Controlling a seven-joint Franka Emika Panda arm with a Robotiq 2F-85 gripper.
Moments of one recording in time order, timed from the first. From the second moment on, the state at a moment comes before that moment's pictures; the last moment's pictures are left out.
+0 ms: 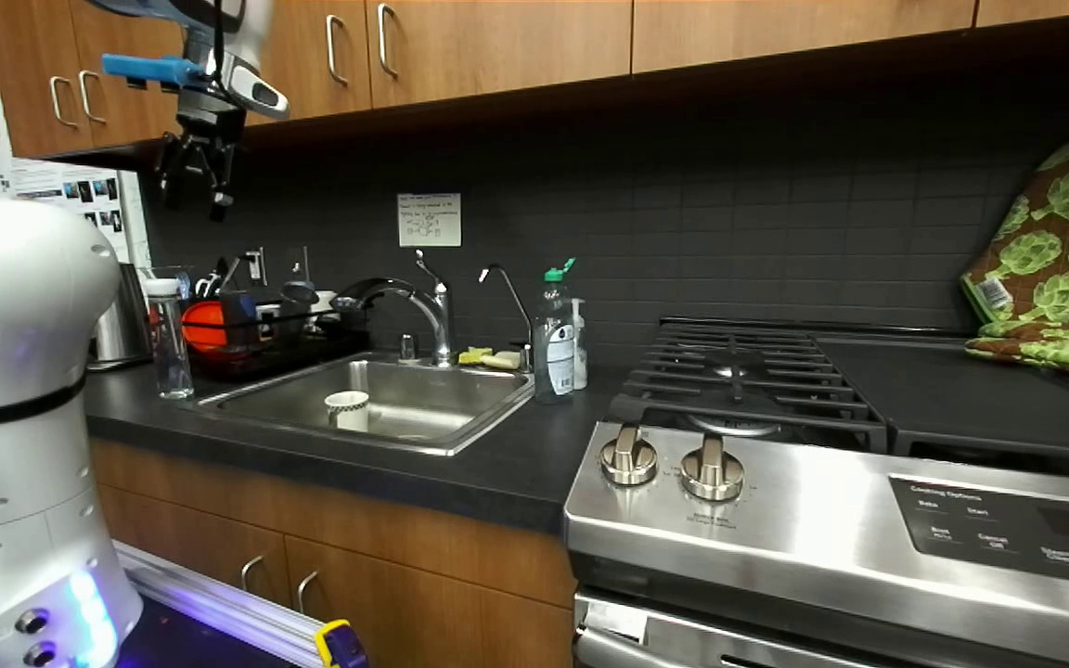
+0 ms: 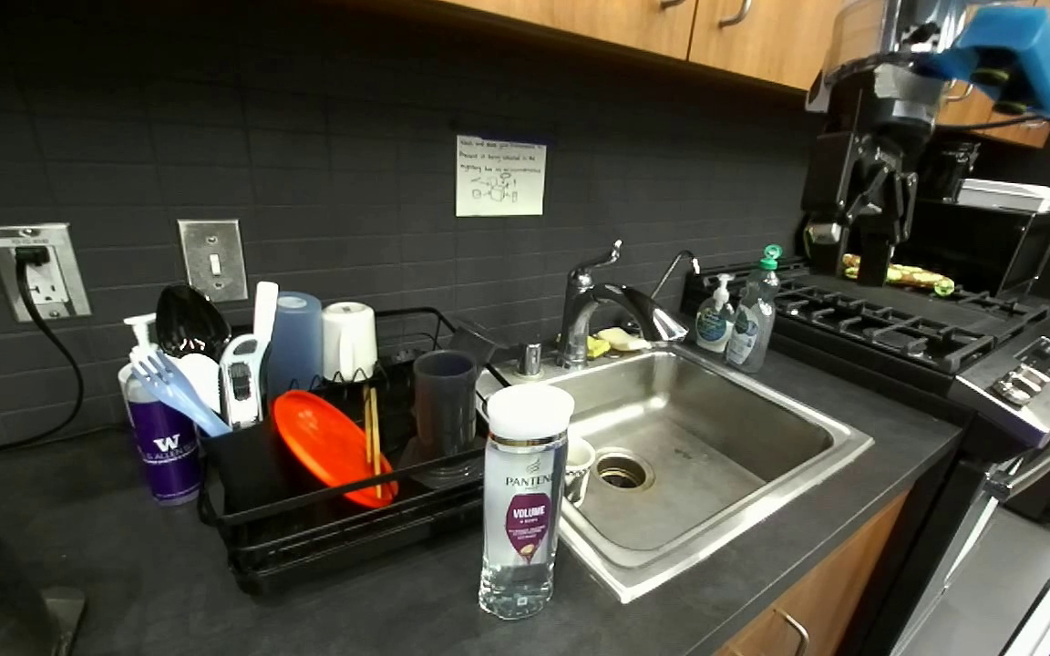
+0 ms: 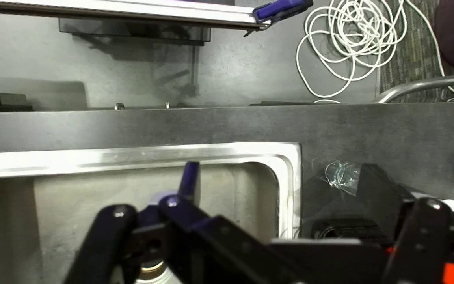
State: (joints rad) arm 0.09 -0.69 0.11 -2.38 0.31 1.53 0.14
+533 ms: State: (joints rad) arm 0.14 -0.62 0.18 -2.39 0.29 1.67 0.01
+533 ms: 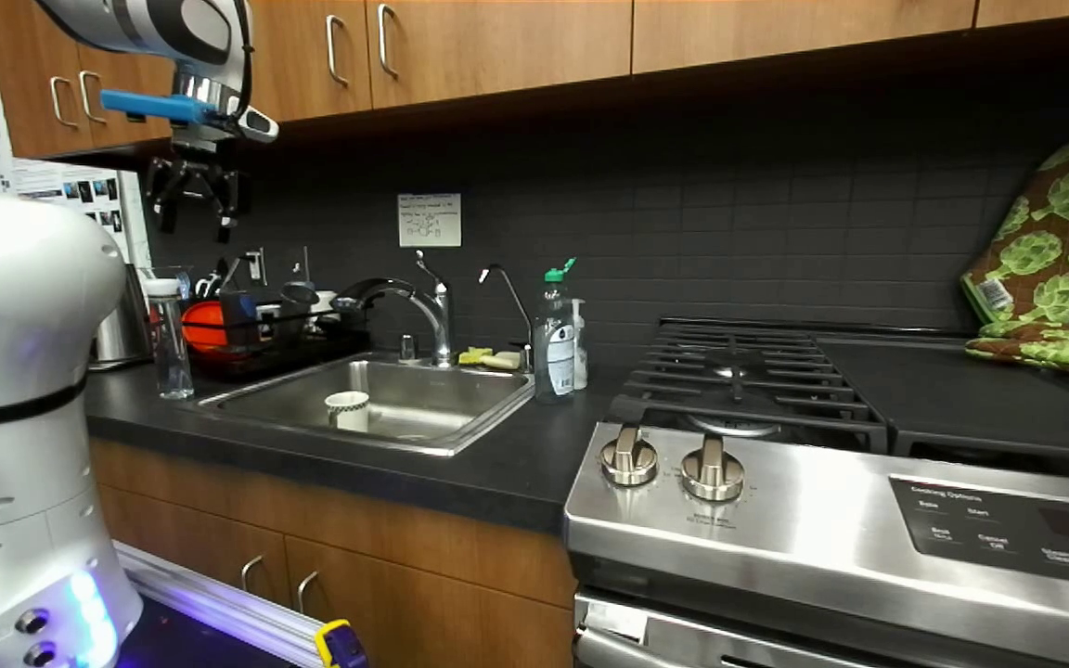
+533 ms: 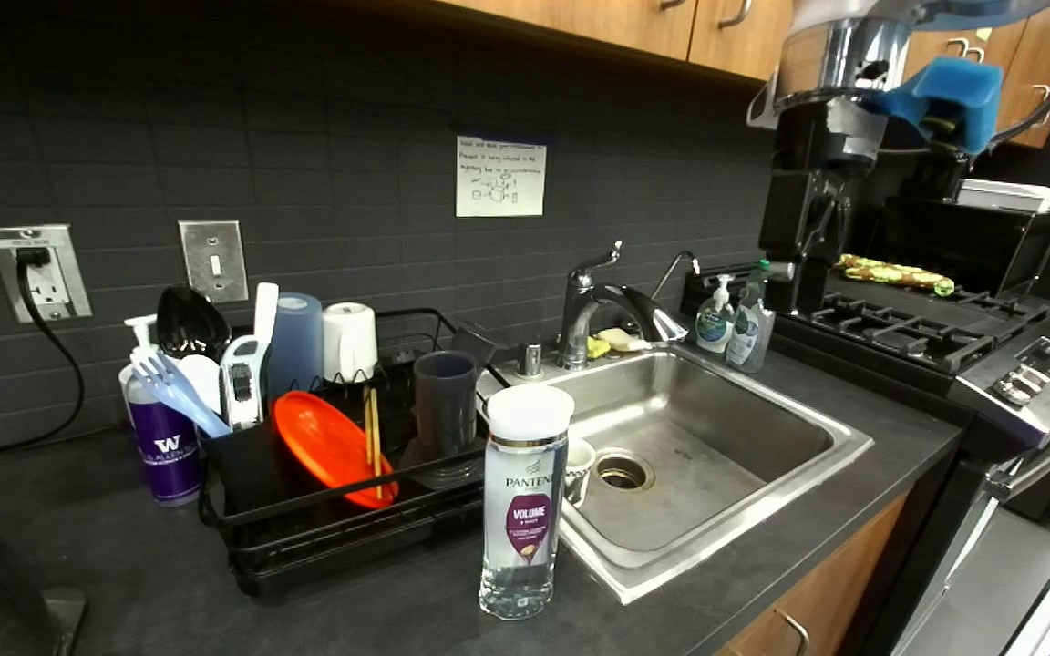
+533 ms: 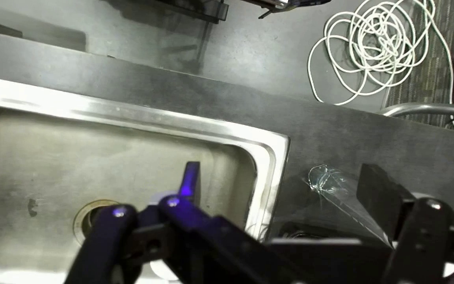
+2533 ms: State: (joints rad) arm 0.36 -0.33 0.32 -2.23 0.22 1.84 -0.23
